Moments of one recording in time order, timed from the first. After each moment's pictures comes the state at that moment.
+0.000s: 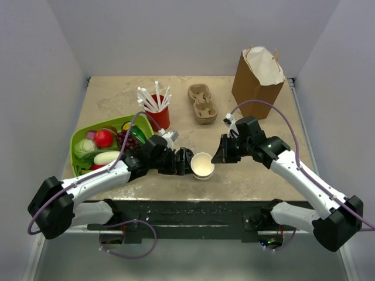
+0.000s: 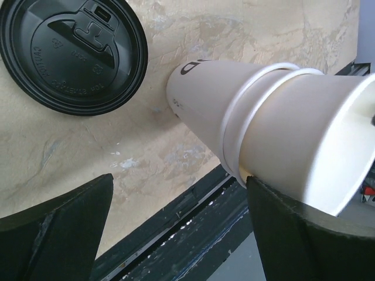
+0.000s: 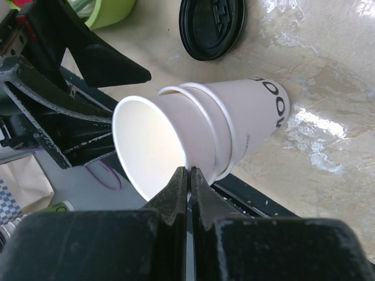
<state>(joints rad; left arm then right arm) -0.78 1.21 0.68 -0.21 0.23 -0.73 0.58 1.10 0.95 -0.69 -0.36 0.58</state>
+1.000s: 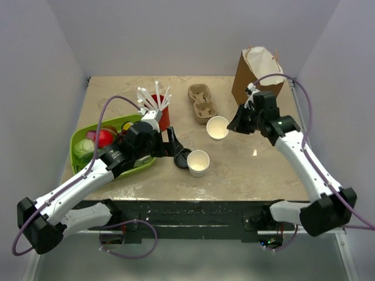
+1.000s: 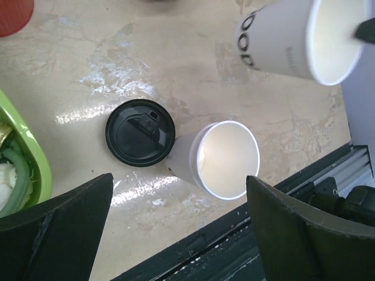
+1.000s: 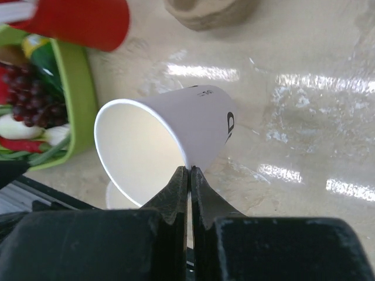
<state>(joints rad) -0.72 1.04 0.92 -0.45 -0.04 -0.64 0.32 1.22 1.24 -0.71 -0.18 0.47</state>
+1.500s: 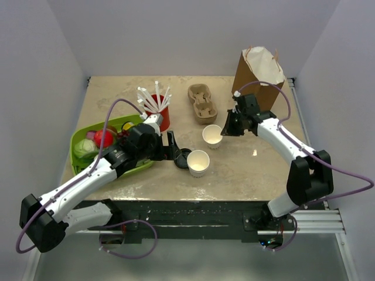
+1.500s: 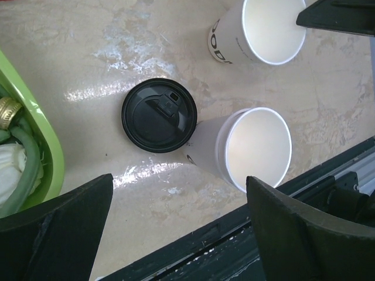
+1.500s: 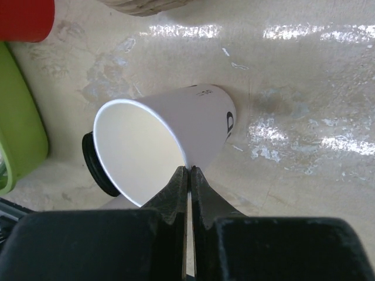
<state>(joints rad) -0.70 1.06 0.87 -0.47 -0.03 -0.64 0.32 1.53 1.18 -0.57 -0.17 0.47</state>
